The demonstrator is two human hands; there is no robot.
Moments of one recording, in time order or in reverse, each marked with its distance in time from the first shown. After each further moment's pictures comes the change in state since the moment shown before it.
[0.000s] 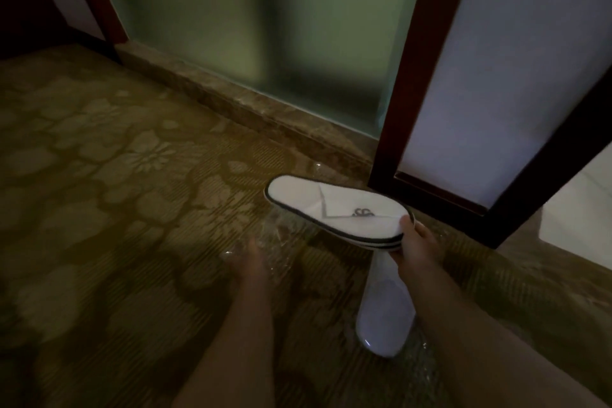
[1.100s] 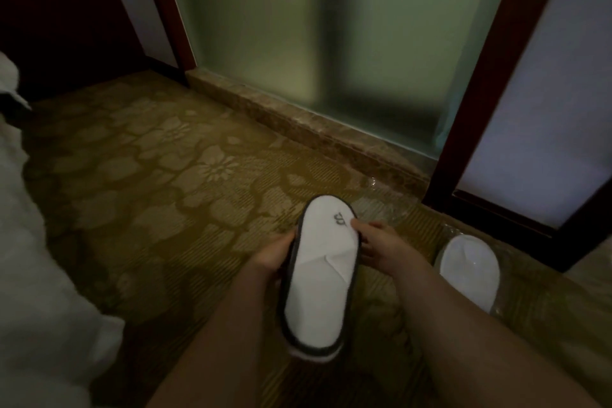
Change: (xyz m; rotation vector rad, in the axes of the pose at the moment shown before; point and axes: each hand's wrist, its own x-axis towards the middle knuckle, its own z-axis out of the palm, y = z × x) left_hand -0.007 0.073 -0.110 0.252 -0.558 0.208; right_hand -0.096 0.042 0.110 -0.350 -0.550 0.128
